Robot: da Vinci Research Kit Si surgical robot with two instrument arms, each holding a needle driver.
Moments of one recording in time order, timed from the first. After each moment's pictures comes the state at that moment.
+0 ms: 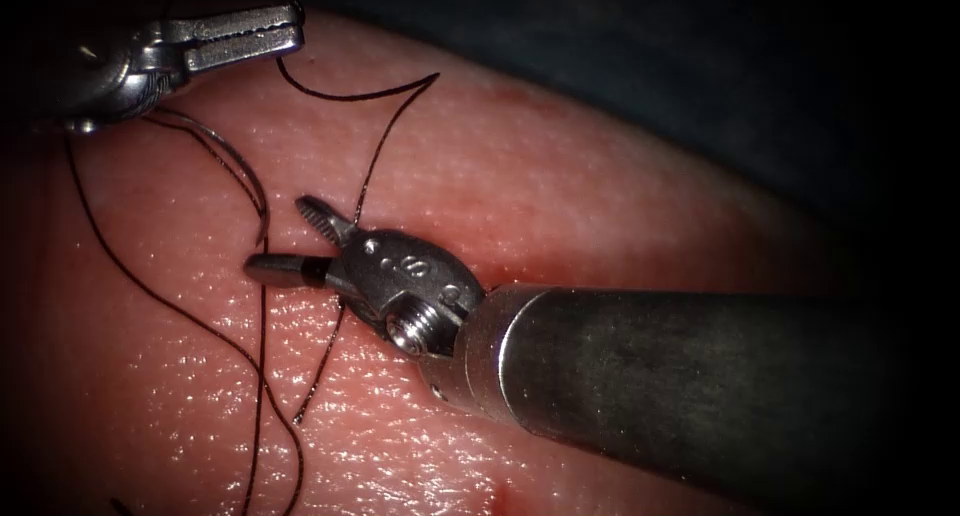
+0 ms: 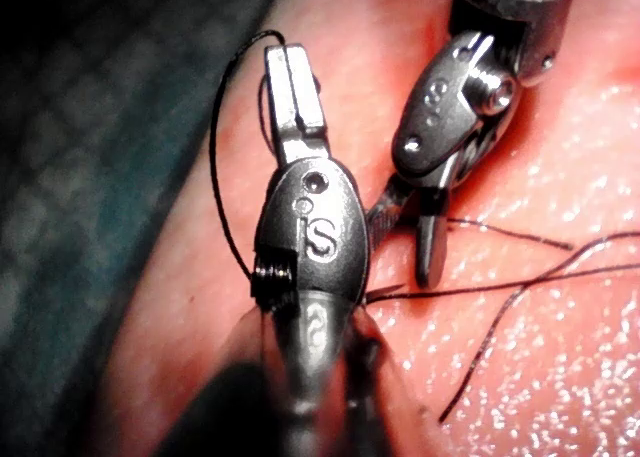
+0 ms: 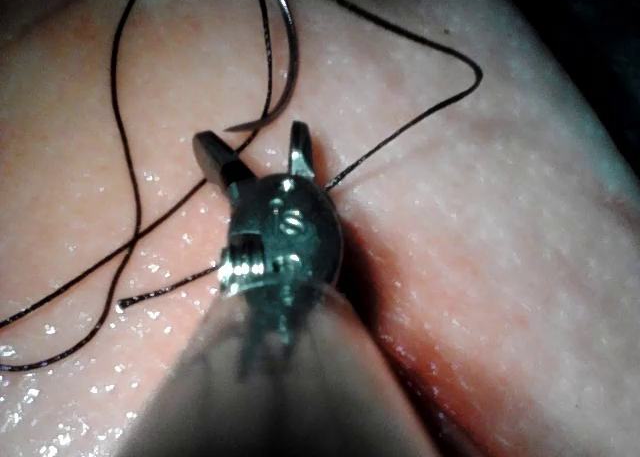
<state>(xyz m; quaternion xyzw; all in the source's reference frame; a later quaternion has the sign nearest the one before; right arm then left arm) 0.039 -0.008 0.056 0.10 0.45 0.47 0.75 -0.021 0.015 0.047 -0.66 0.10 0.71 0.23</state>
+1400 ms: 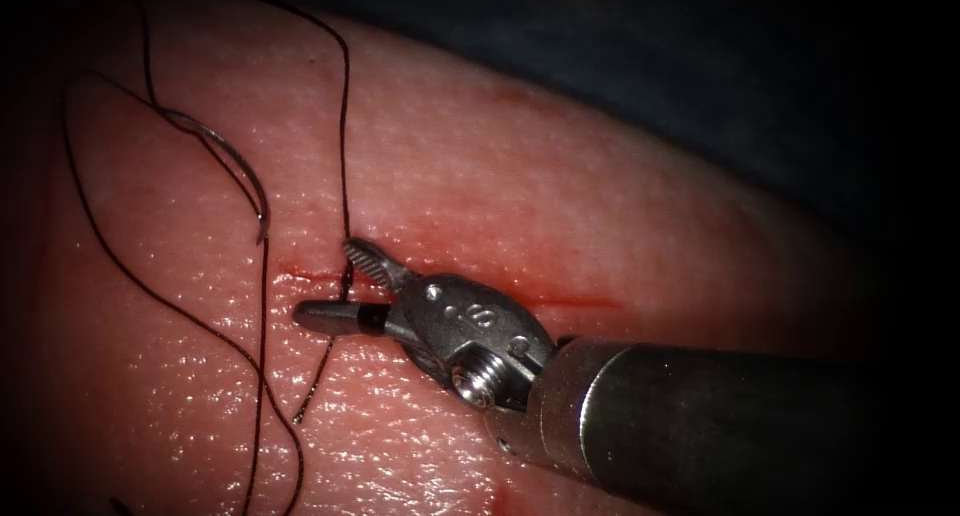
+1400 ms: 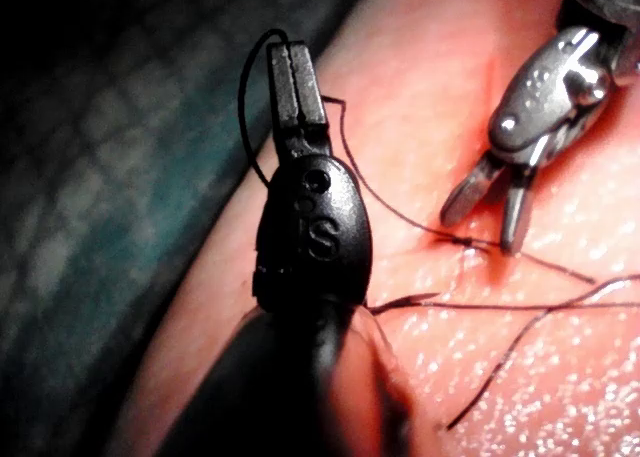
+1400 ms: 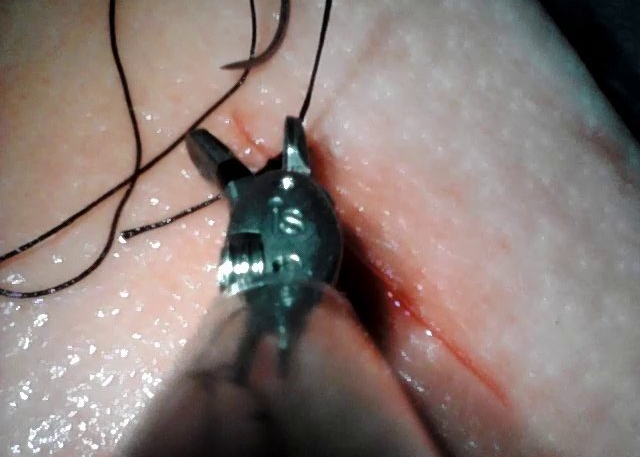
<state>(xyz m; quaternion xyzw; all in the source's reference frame) 0.035 -0.010 0.054 0.09 0.45 0.48 0.75 -0.017 0.020 0.039 -0.67 0.12 0.67 0.28</state>
